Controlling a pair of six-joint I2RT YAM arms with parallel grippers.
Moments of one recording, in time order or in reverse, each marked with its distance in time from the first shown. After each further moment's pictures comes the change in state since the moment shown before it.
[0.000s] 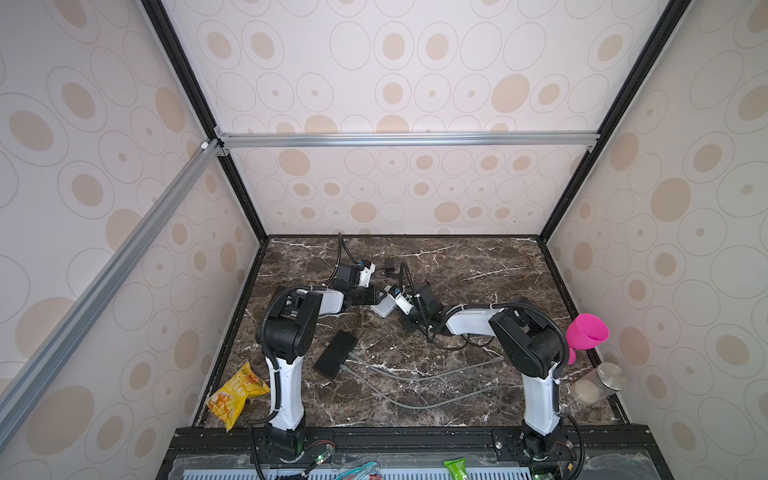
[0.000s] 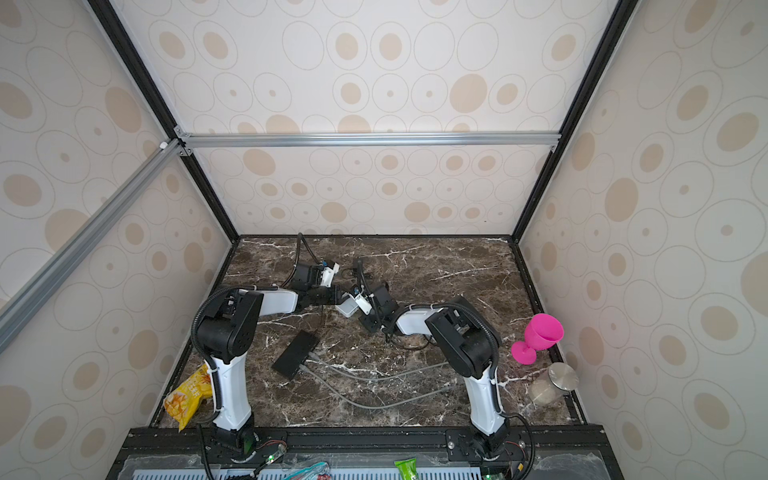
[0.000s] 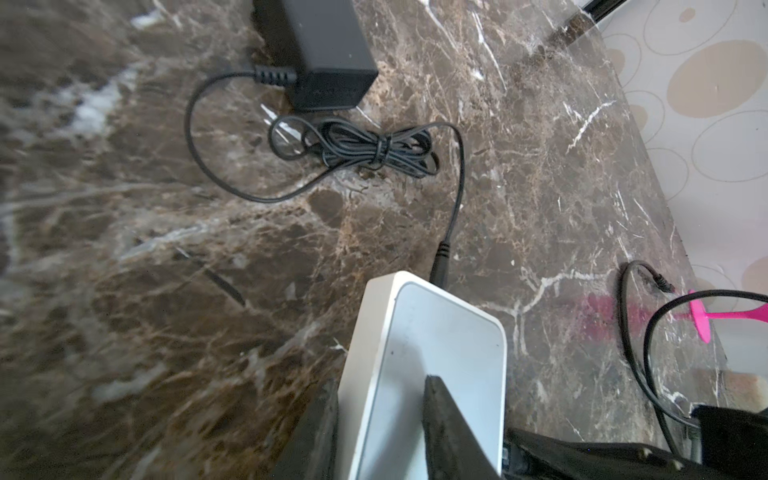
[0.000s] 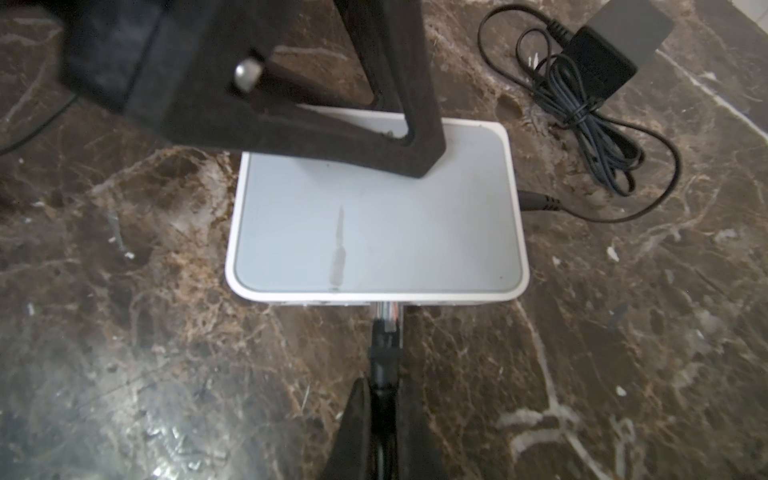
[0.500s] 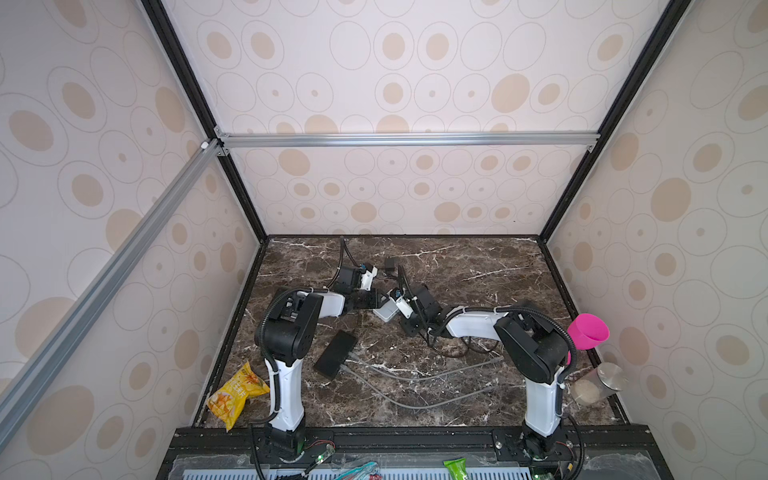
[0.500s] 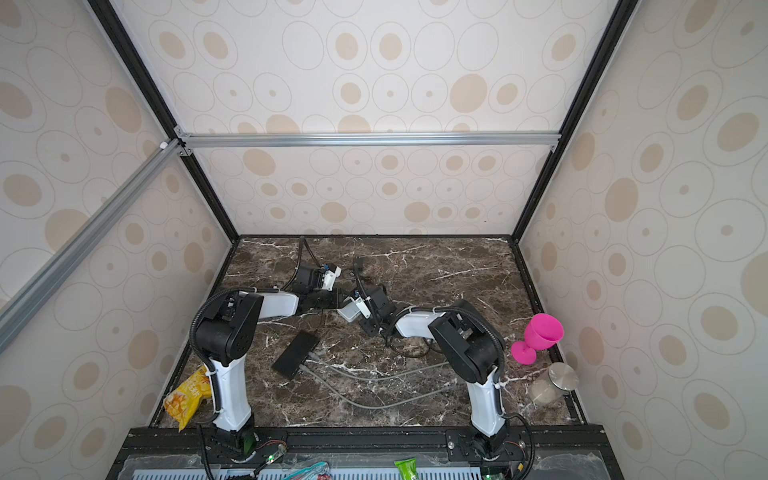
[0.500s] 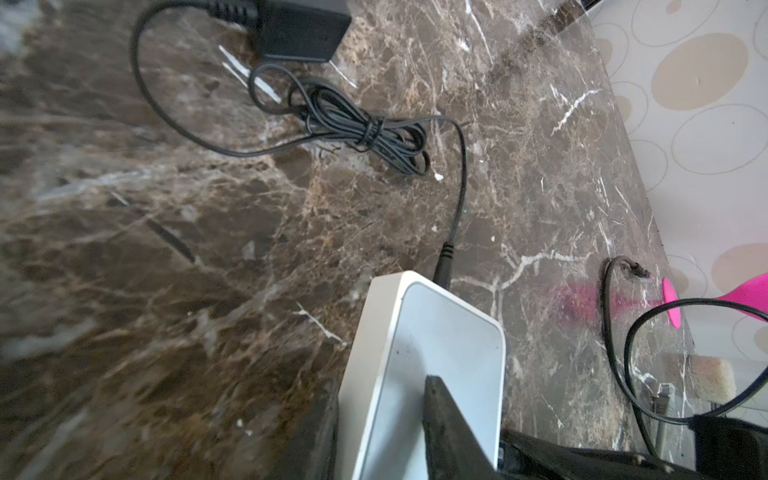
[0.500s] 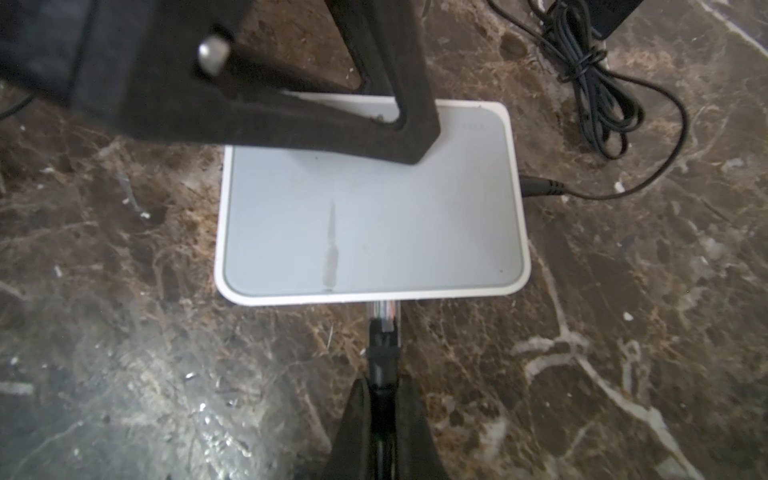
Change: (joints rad) left arm -0.019 -0.023 -0.037 0.000 0.026 -0.025; right arm 0.033 -0.054 -0.013 -0.129 0.071 0.078
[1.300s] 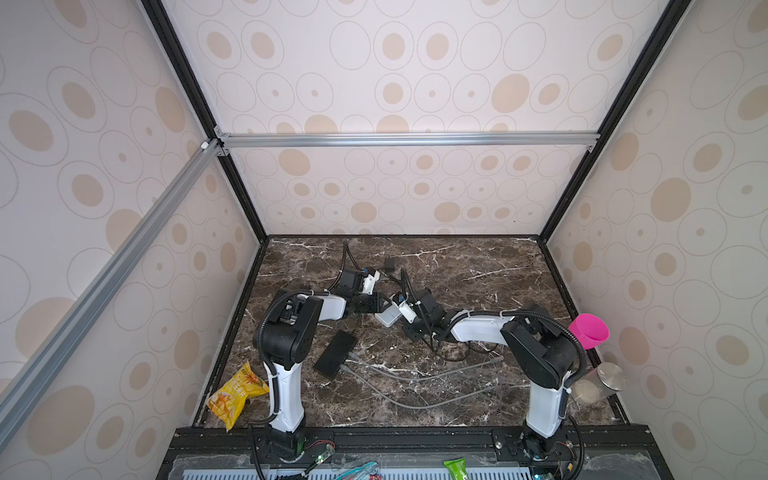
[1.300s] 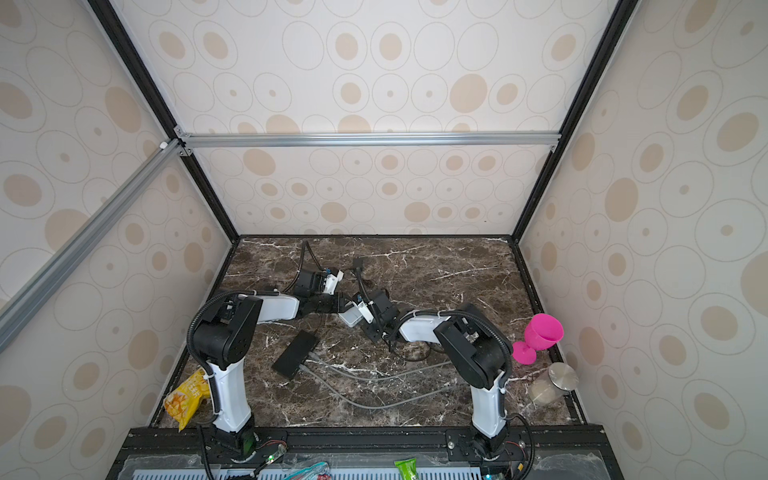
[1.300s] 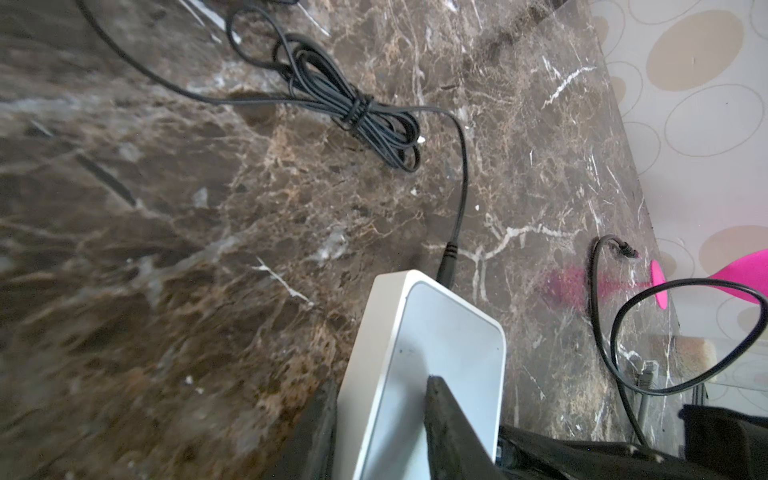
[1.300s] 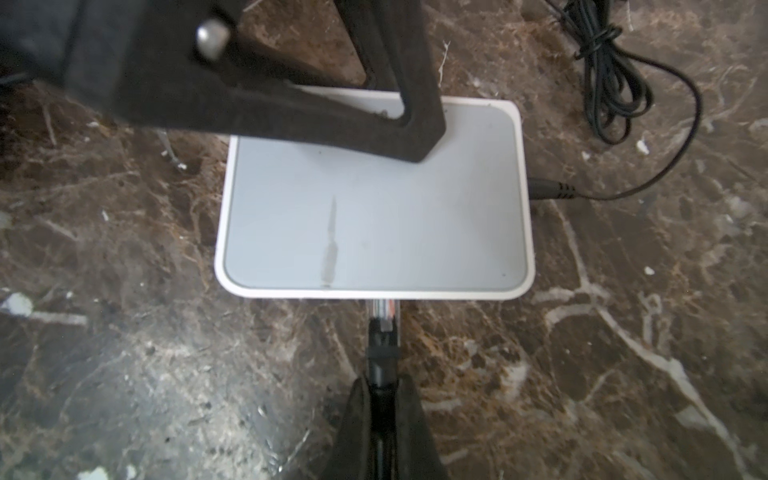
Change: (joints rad) left arm -0.019 -0.033 -0.042 -0.012 0.007 -0.014; right arm 0.008 -0.056 -0.077 -0.001 -0.018 0.018
